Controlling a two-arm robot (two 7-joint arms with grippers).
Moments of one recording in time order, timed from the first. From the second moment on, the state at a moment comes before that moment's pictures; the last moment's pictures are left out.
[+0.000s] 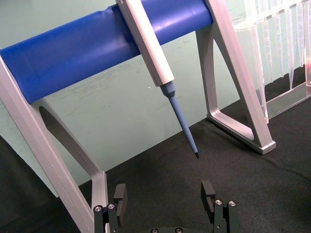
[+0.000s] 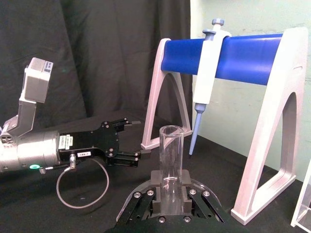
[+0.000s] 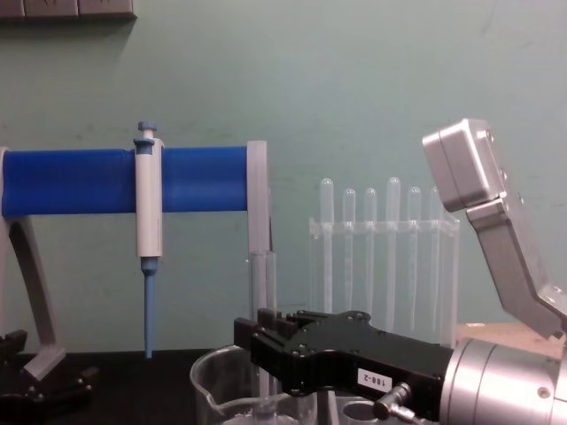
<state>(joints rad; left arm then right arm) -0.20 0.60 0.45 -1.41 -0.25 -0.12 0.03 0.31 0.27 -0.53 -1.41 0.37 -0.07 0.47</state>
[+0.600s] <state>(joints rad) -0.20 0.60 0.45 -1.41 -0.25 -0.12 0.03 0.31 0.27 -0.53 -1.41 0.37 -0.07 0.47</state>
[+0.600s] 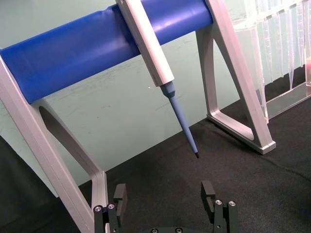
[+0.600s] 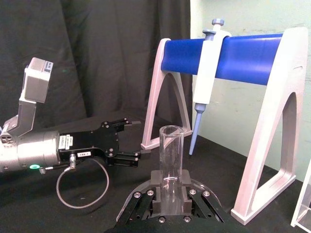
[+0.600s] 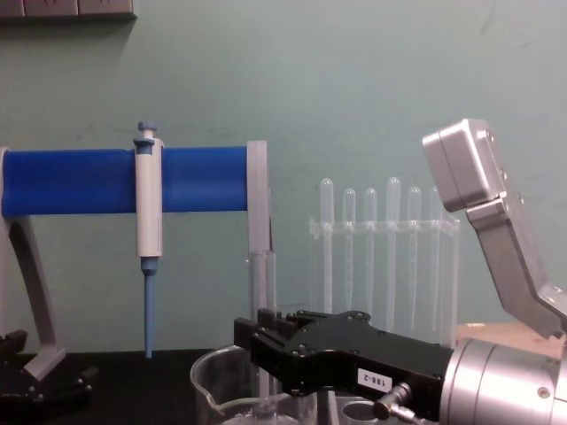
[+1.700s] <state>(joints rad) -0.20 0.60 0.45 -1.41 -0.25 -0.12 0.03 0.31 0.27 -0.53 -1.41 0.37 -0.07 0.47</state>
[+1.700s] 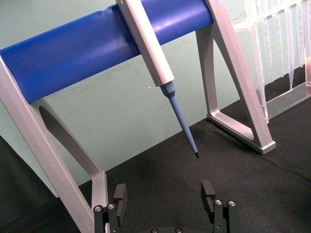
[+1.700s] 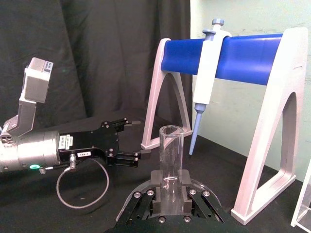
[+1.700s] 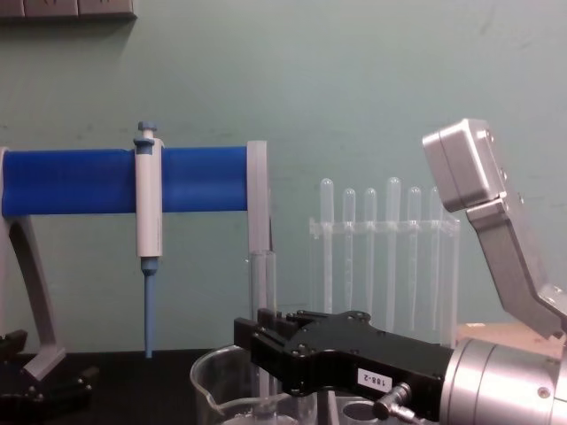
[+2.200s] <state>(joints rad) -0.20 0.60 0.45 -1.41 -0.25 -0.12 0.03 0.31 0.27 -0.53 -1.41 0.37 -0.07 0.47</state>
